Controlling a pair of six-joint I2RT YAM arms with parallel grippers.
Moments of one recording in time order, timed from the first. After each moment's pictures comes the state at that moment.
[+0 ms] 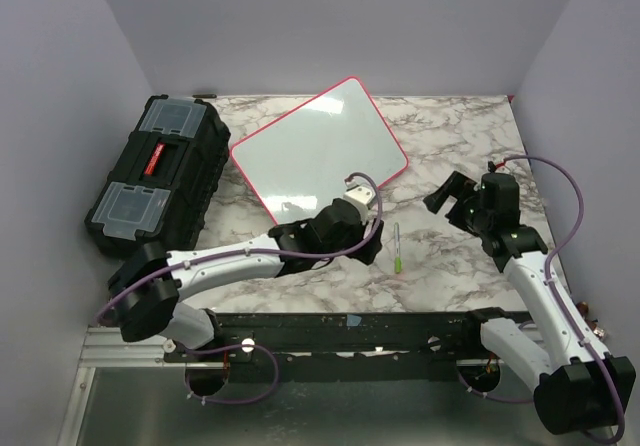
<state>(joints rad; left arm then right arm) -1.06 1.39 0.92 -0.08 -0.14 -0.44 0.12 0.89 0.69 -0.39 -0.05 0.60</state>
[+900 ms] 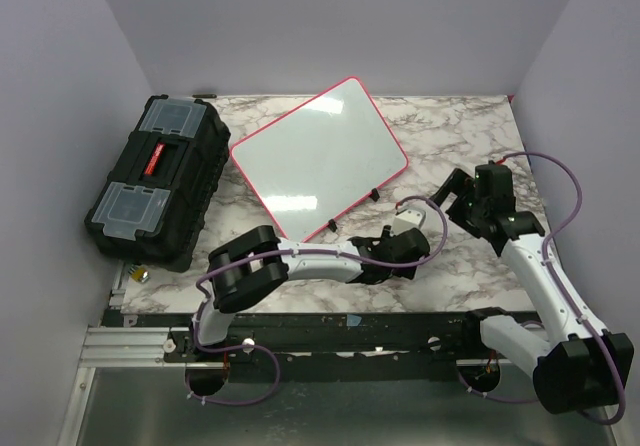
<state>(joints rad) -1.25 1.97 1.30 -0.11 -0.35 -0.70 0.12 1.00 0.78 -0.55 0.04 0.67</state>
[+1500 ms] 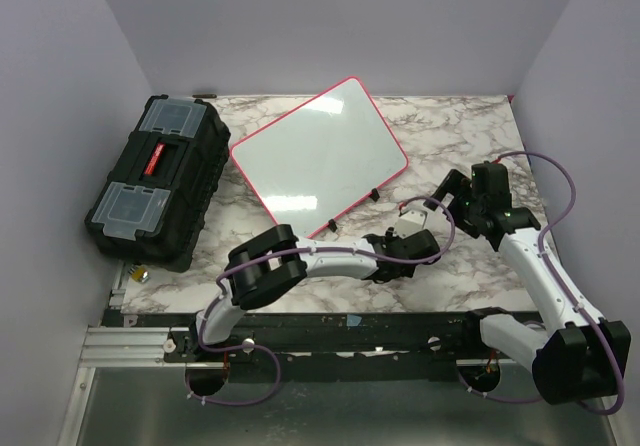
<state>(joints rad) -1.25 2.09 1.45 -0.29 -0.41 -0.78 0.12 1.05 0.78 -0.55 0.02 0.67</state>
